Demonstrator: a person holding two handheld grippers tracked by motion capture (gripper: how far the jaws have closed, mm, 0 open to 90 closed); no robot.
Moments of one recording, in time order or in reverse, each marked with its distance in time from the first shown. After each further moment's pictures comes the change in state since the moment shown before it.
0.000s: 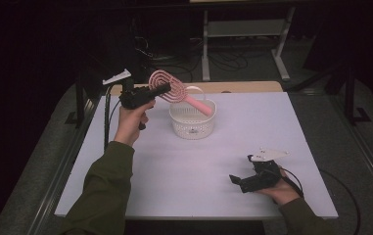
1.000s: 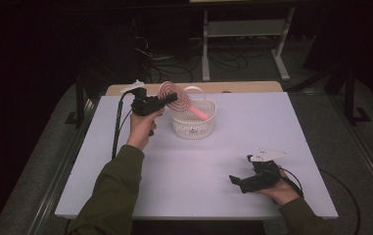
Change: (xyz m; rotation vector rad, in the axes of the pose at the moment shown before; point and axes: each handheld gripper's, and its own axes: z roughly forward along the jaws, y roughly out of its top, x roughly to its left) left arm 0.021 -0.041 0.026 0.072 0.095 -0.033; right arm 0.001 0.000 0.001 0.002 0.005 -0.012
